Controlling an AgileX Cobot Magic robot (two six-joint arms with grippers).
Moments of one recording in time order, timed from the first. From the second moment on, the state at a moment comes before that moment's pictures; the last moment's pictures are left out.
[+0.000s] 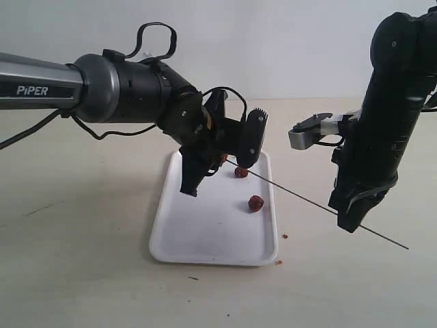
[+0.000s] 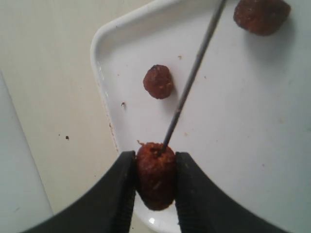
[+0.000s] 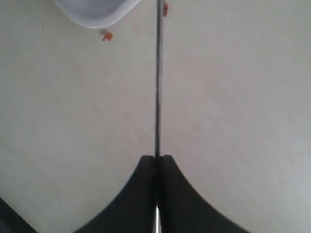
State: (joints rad) left arm -0.72 2.14 -1.54 0.24 0.47 1.10; right arm 0.13 1.85 -1.23 0.19 1.22 -0.64
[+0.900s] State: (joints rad) left arm -0.79 2.14 -1.54 0.20 0.46 1.10; right arm 0.13 1.85 -1.23 0.18 1.10 -0.72
